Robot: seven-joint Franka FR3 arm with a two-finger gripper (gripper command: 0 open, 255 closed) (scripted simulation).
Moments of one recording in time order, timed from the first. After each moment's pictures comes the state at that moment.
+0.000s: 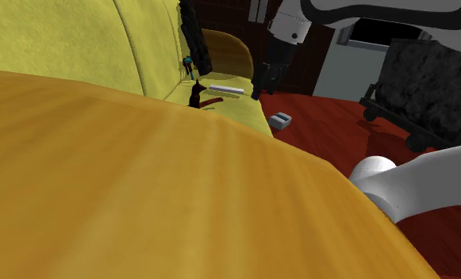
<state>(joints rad) 0.00 -0.76 0.04 -2.29 0.03 1.72 0.00</state>
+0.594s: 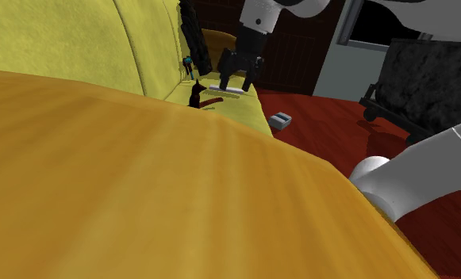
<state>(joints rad) -0.01 -0.53 0.13 -2.10 0.15 1.73 0.24</state>
